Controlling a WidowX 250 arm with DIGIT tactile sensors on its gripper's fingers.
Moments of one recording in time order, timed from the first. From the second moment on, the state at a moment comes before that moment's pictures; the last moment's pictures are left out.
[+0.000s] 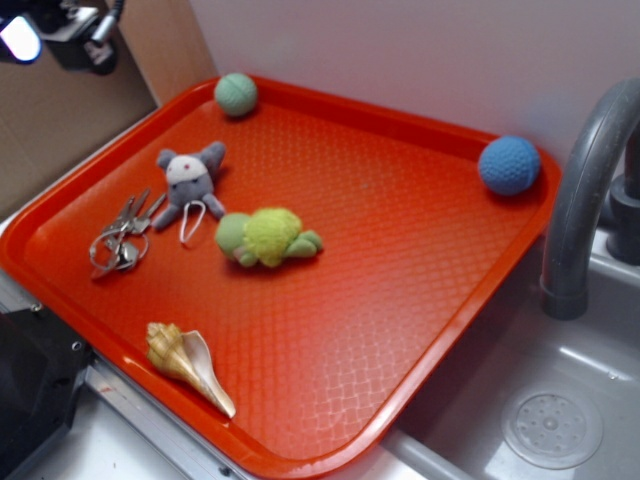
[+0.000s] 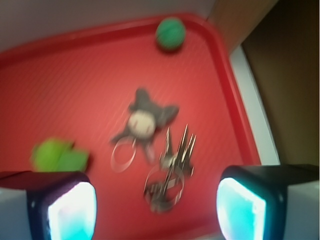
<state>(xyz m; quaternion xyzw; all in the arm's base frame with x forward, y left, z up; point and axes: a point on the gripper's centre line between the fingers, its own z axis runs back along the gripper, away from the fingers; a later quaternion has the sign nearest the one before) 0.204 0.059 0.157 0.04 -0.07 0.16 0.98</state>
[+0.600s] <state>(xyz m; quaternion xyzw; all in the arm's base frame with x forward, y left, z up) 0.257 0.091 0.079 0.04 -0.11 0.11 0.99</state>
